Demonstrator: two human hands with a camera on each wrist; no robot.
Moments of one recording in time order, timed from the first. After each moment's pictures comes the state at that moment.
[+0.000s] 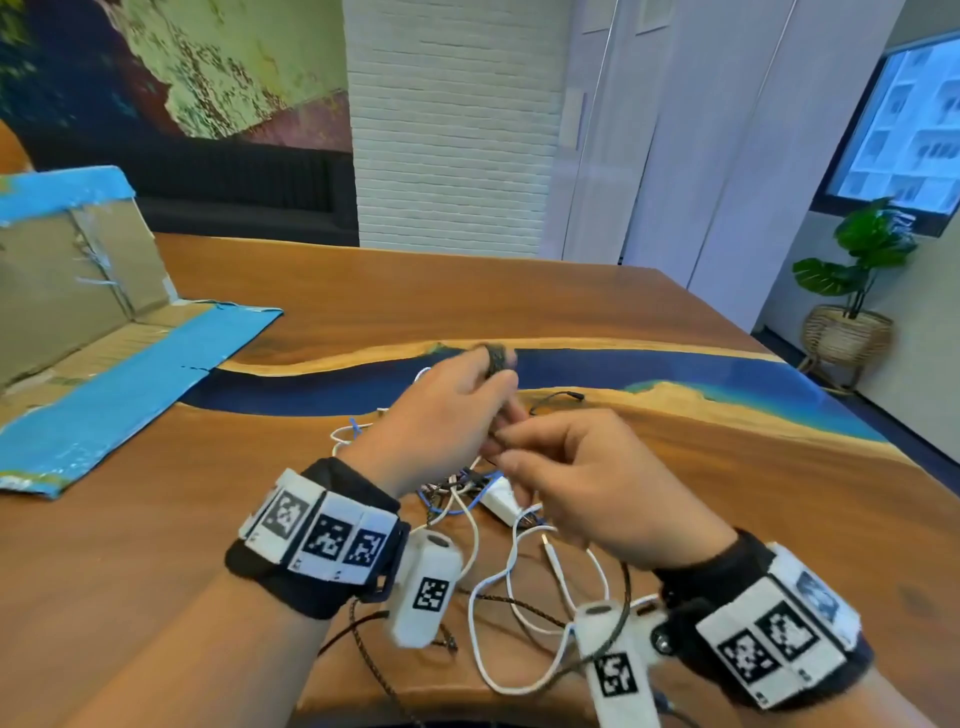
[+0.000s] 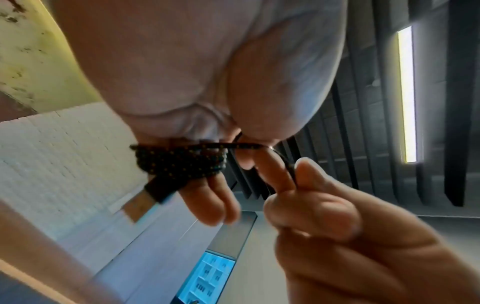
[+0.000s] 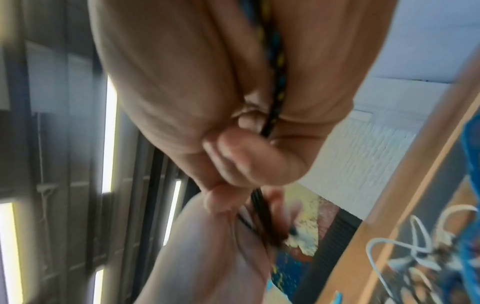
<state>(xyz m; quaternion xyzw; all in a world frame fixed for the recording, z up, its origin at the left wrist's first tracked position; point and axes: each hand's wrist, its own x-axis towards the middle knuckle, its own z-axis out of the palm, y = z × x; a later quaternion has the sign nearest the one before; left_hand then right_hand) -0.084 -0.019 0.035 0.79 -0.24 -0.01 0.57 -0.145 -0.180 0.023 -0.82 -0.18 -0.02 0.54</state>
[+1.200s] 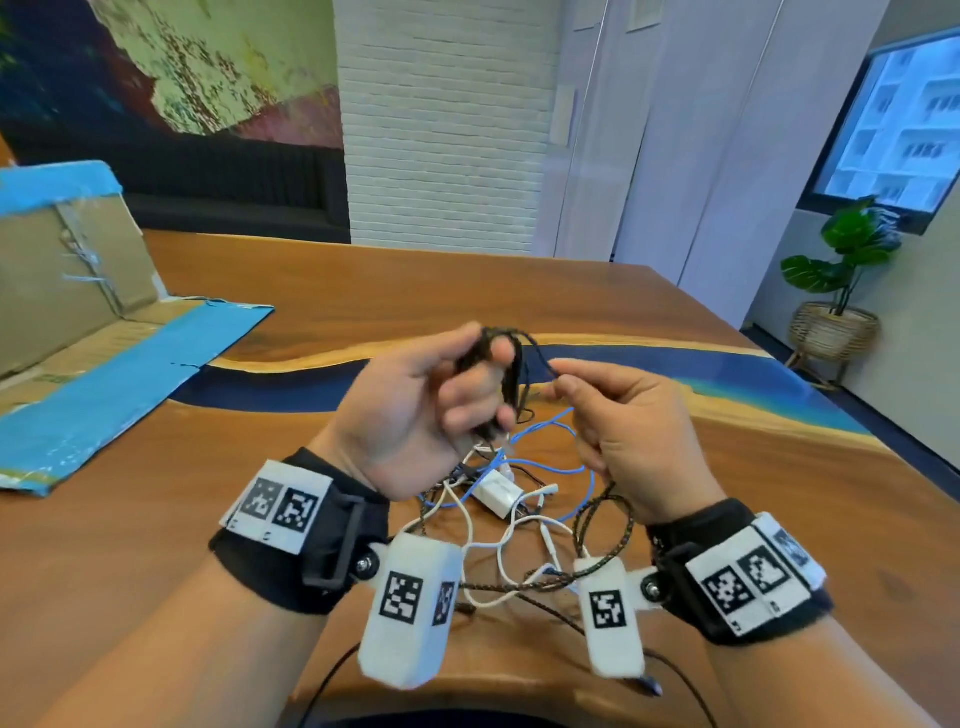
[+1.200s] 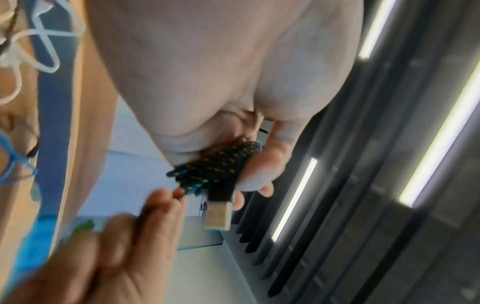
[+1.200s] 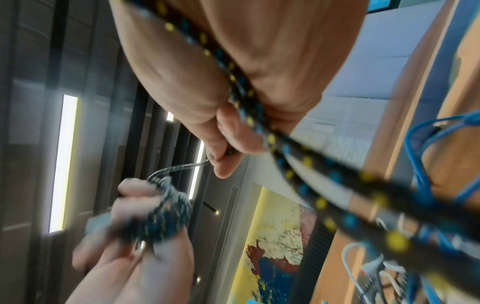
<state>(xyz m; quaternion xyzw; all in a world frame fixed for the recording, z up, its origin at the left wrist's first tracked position) -0.100 -0.008 0.048 0.40 -0.26 -0.27 0.83 -0.122 -0.204 0.015 -0.66 -0.06 -0.16 0.73</state>
